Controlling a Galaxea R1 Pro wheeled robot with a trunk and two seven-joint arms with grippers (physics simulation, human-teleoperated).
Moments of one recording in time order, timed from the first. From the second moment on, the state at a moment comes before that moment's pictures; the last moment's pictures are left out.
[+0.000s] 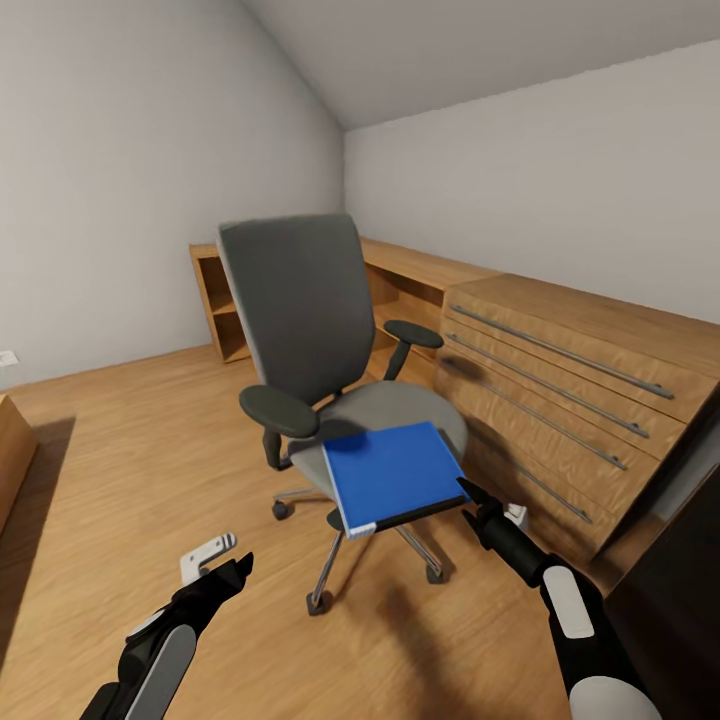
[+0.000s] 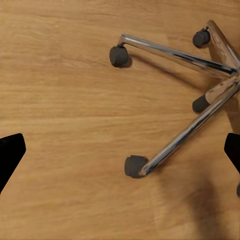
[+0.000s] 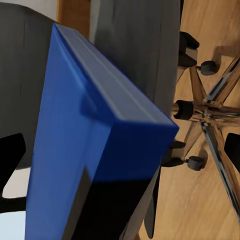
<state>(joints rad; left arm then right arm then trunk) -0.15 0.06 -0.10 -1.45 0.67 0.44 0.45 -0.50 0.06 -0.48 -0.89 -0.74 0.63 0.53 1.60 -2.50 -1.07</state>
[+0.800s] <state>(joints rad) -0.15 0.06 -0.10 -1.45 0.67 0.44 0.45 -0.50 0.06 -0.48 -0.89 -0.74 0.63 0.53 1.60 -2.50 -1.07</state>
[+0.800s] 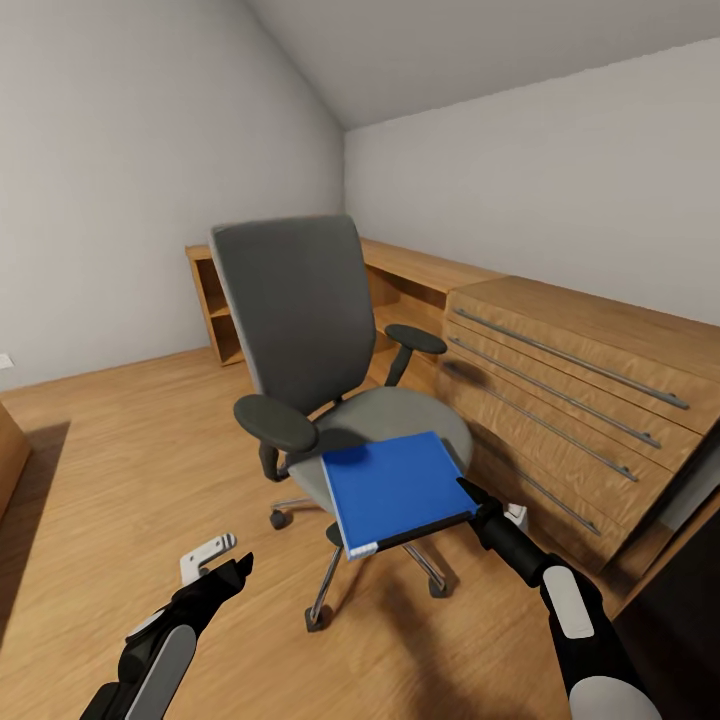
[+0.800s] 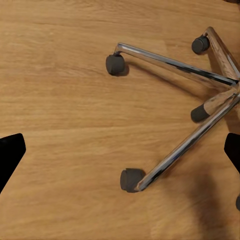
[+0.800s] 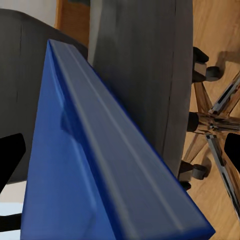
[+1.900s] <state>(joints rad) -0.15 0.06 -0.10 -1.45 0.67 0.44 0.45 -0.50 0.06 -0.48 -0.89 -0.74 0.63 0.53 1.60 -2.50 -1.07</state>
